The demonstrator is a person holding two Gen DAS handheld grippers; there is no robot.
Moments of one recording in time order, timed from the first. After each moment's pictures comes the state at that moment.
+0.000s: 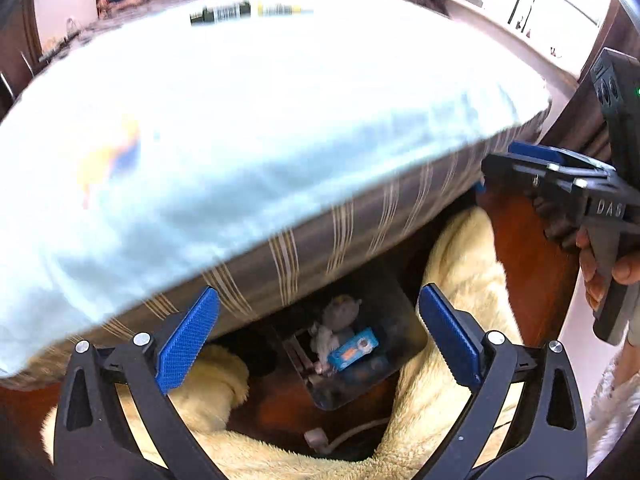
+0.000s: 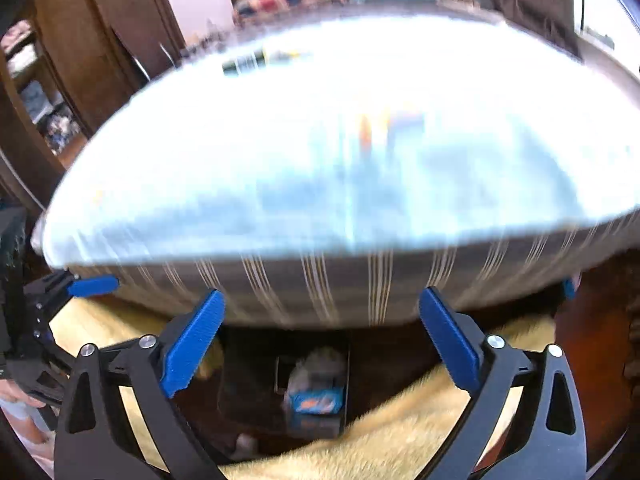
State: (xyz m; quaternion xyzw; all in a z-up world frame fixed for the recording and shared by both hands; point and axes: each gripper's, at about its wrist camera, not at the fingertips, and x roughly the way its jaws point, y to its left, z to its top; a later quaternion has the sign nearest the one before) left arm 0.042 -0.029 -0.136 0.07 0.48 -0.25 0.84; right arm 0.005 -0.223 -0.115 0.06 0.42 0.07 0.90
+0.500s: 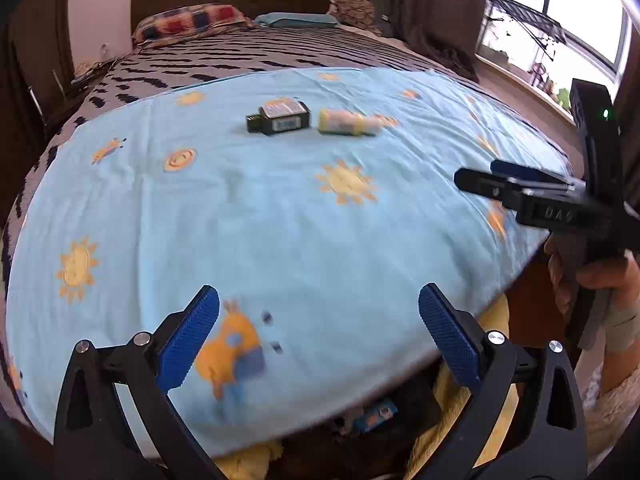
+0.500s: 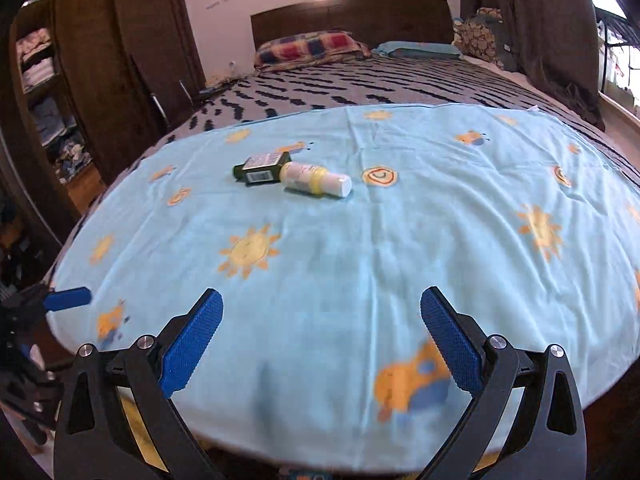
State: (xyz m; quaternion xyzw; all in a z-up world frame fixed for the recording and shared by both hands) left arm 0.134 -0.006 -0.058 0.03 0.42 -0.20 0.88; right arm 0.136 -0.213 -0.071 0.05 0.38 0.09 0.92
